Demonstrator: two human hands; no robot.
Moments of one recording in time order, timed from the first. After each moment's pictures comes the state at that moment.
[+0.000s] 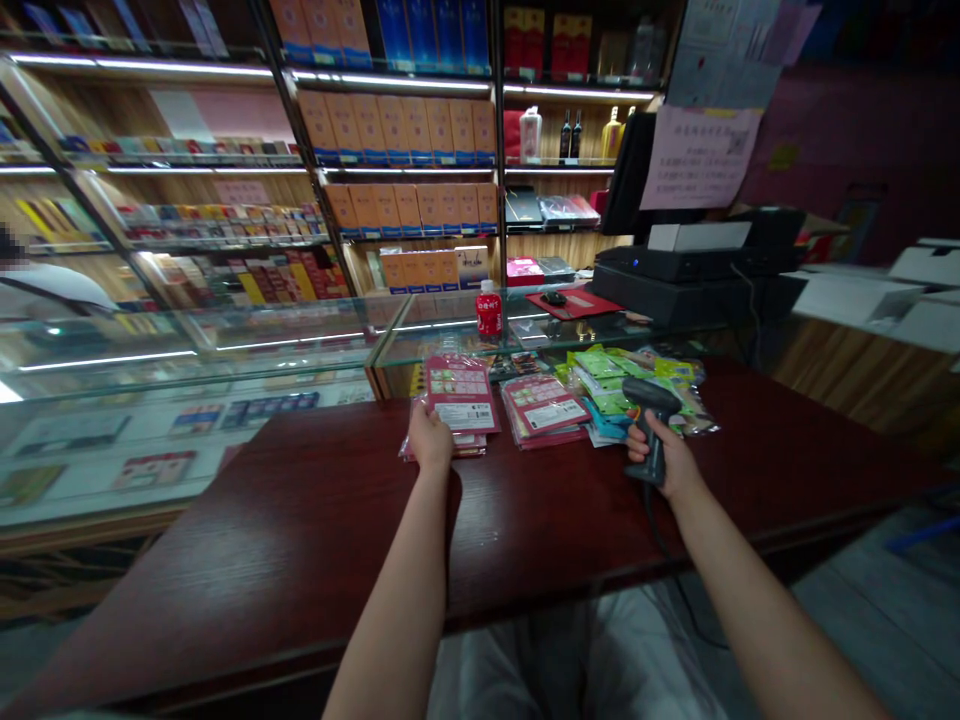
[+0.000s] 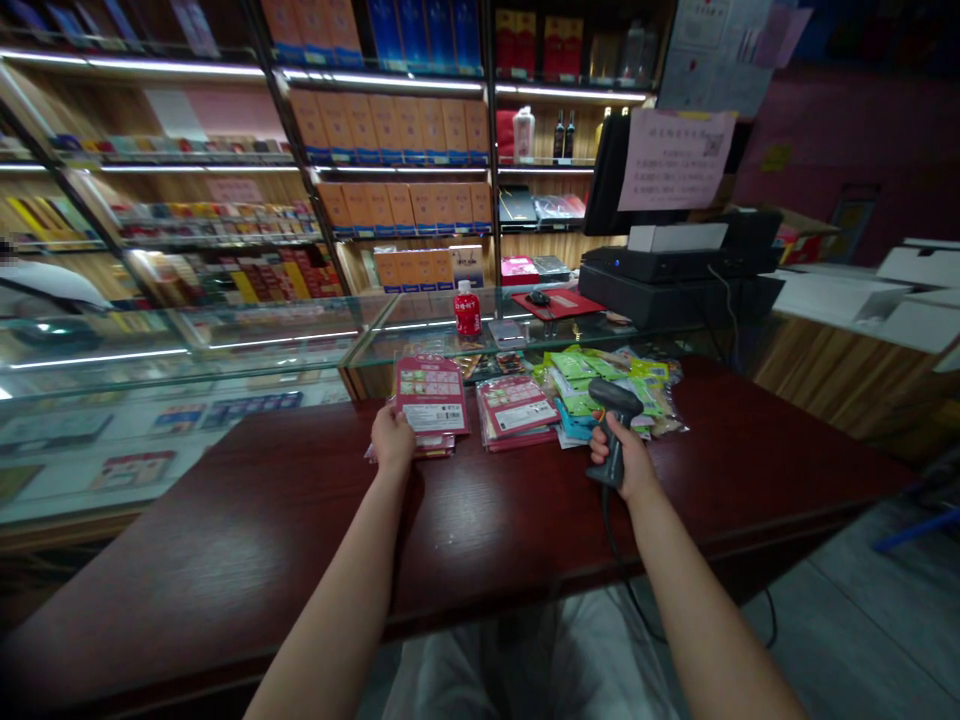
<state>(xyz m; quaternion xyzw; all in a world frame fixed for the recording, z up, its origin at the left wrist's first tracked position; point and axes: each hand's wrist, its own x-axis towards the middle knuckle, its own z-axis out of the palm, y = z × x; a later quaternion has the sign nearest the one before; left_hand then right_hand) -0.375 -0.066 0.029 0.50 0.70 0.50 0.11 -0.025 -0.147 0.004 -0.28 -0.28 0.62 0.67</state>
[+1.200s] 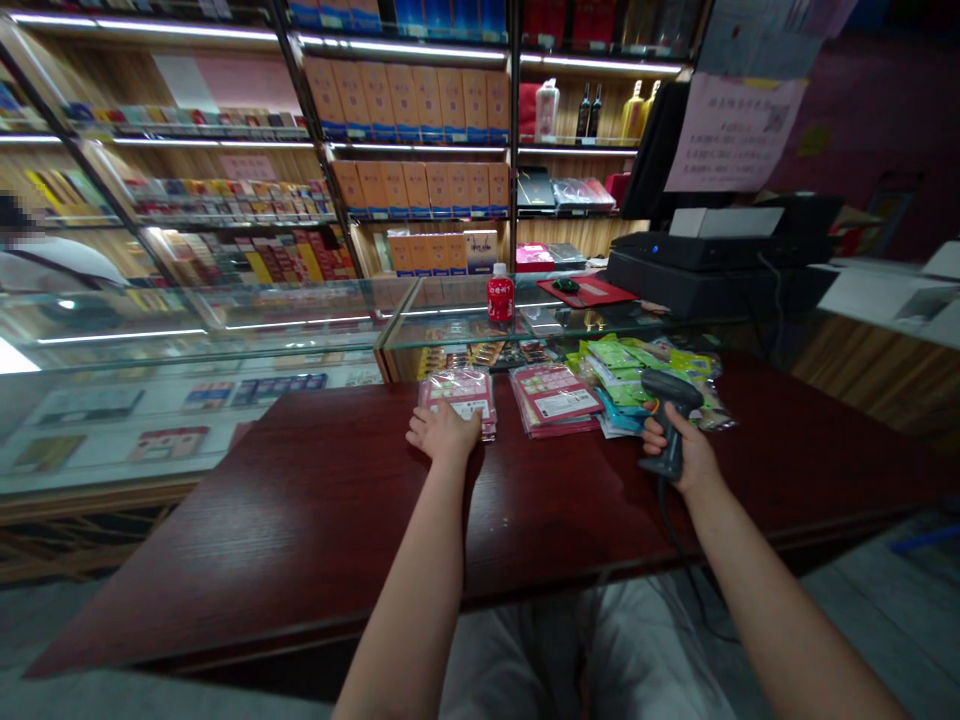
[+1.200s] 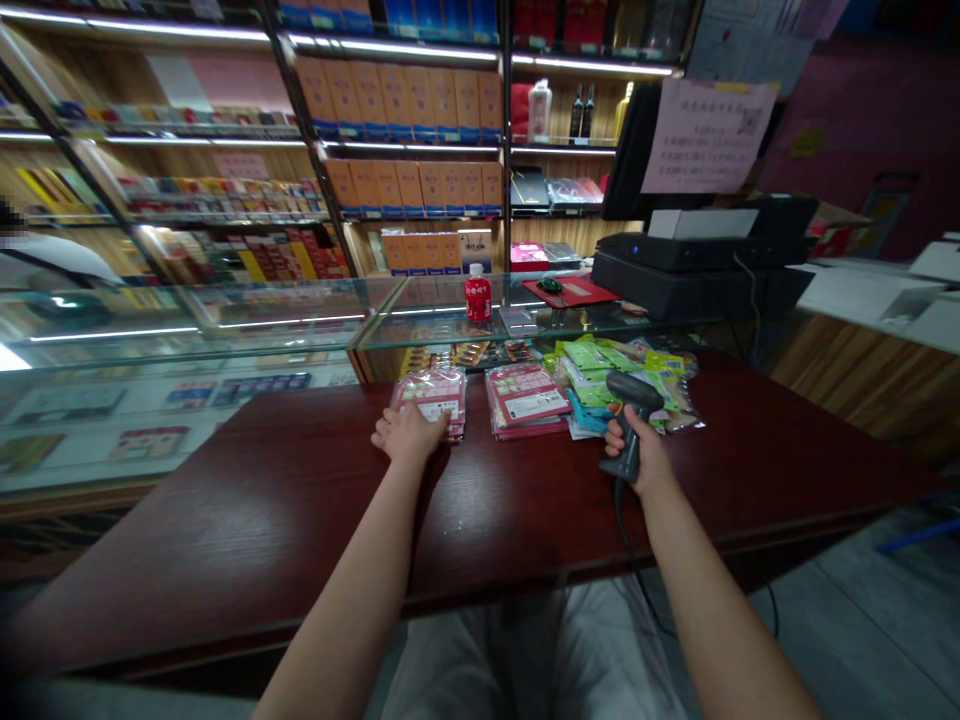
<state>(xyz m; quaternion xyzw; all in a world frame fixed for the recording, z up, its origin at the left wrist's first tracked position) -0.352 -0.094 0.038 0.51 0.84 0.20 0.00 -0.022 -0.151 0.006 -0.30 -0.28 0.63 0.66</state>
